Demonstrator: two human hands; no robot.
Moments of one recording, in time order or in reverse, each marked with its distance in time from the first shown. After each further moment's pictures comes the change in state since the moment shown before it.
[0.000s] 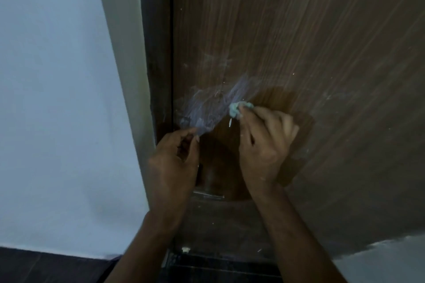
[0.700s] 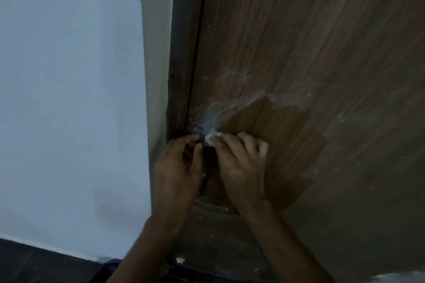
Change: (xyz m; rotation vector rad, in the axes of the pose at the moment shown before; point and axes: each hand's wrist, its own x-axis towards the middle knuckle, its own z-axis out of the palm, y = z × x) left_hand 0.005 -0.002 -0.006 0.038 0.027 -0.022; right_hand -0.020 -0.025 0.006 -0.013 -0.338 -0.277
